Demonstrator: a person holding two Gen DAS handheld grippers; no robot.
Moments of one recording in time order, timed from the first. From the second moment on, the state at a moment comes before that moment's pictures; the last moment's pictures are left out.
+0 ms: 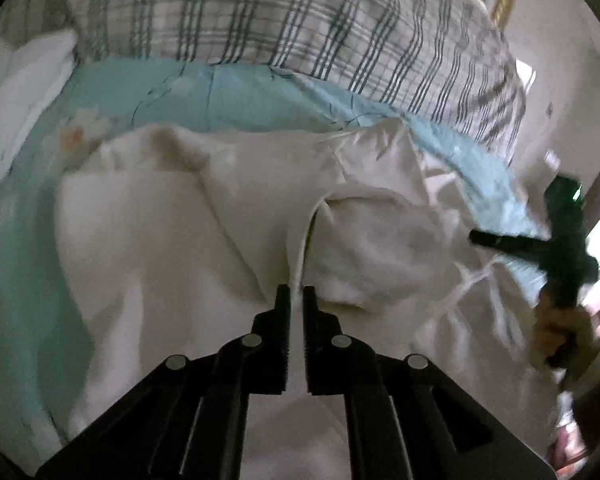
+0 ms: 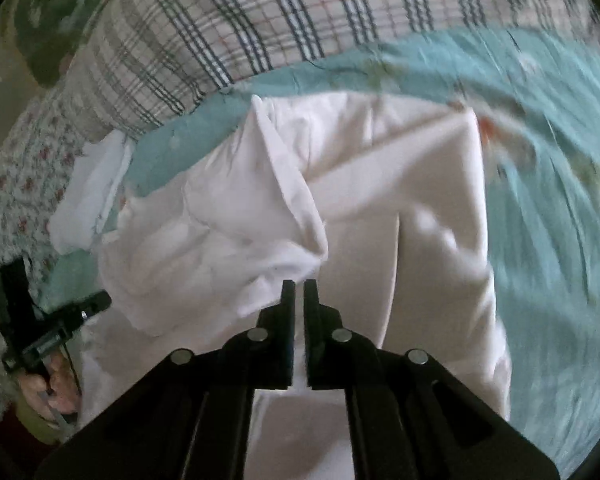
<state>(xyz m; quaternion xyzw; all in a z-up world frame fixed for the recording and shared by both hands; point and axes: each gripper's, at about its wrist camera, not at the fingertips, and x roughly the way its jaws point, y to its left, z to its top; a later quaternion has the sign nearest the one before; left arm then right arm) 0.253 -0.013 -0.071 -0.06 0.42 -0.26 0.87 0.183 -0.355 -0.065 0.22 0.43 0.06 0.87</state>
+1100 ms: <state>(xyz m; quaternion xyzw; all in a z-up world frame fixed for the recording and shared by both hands) 0.279 -0.038 -0.105 -0.12 0.46 -0.25 0.84 0.181 -0.333 -0.084 0.33 0.44 0.15 0.83</state>
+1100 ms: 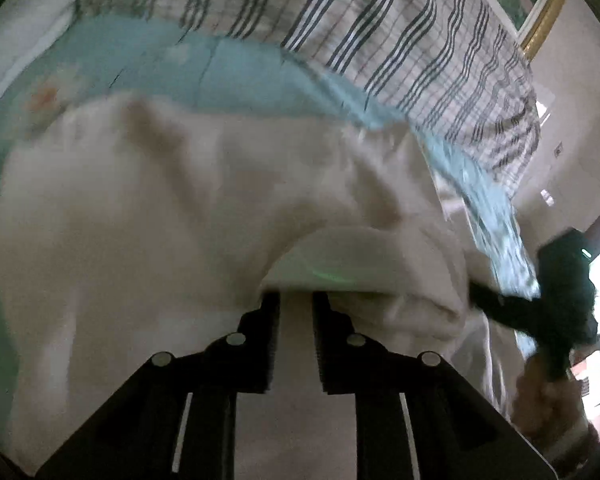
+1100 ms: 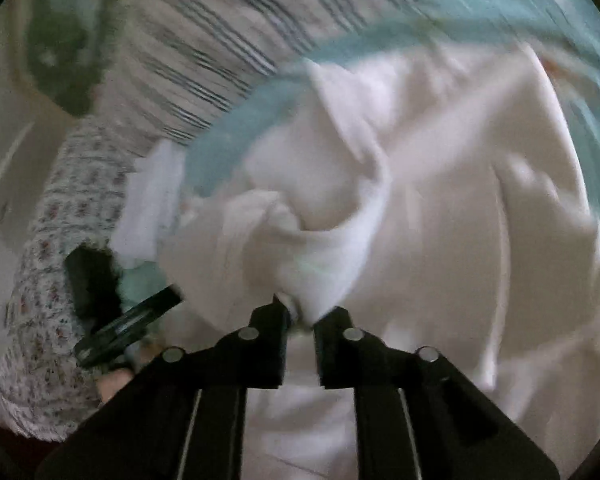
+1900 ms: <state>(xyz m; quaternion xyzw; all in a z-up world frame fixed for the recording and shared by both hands) 0.285 -0.042 -0.088 -0.19 0.48 -0.30 0.80 0.190 -0.345 -0.074 0.37 0.40 0.12 0.83</state>
